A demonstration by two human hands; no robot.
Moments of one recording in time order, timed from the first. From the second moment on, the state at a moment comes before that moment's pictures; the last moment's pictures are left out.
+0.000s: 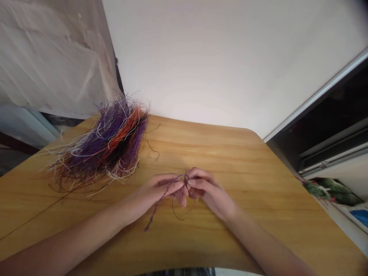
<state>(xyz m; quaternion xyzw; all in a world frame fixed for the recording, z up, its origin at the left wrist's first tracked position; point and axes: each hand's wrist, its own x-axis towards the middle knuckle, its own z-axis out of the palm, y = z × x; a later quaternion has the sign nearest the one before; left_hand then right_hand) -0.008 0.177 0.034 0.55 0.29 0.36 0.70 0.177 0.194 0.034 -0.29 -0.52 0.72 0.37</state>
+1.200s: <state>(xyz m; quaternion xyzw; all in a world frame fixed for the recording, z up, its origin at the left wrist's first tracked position) -0.019 0.184 0.041 0.62 0.41 0.37 0.55 0.180 0.194 0.052 -0.45 -0.57 0.55 0.40</state>
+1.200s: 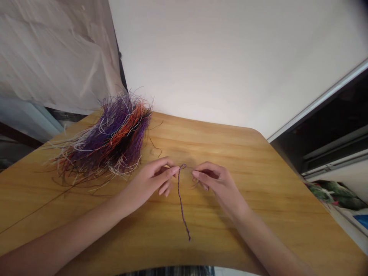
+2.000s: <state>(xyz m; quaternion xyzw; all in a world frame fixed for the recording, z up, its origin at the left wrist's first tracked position) -0.008 0.179 0.030 0.49 0.43 0.38 0.66 0.183 0.196 0.049 -0.48 -0.75 0.31 0.33</state>
